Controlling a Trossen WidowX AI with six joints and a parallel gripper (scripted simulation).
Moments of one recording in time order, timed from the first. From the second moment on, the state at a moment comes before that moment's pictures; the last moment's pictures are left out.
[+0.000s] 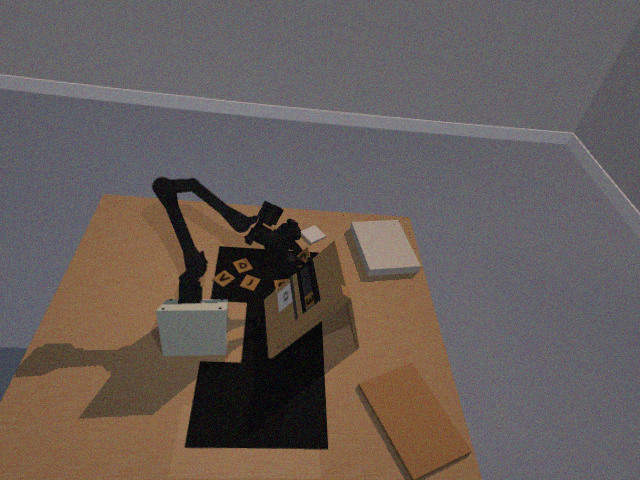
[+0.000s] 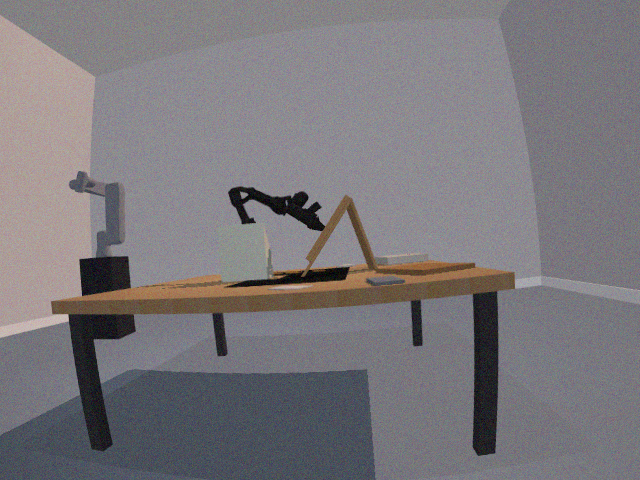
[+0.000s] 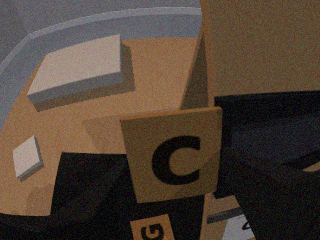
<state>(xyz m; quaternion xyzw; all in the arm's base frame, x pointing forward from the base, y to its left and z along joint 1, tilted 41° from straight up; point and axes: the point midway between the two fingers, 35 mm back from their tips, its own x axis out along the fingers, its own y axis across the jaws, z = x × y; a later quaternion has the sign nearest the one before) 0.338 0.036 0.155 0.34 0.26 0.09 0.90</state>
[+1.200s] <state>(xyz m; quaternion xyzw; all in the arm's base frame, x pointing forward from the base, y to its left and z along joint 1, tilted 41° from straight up) 0.338 0.022 0.143 0.34 0.27 0.09 0.90</state>
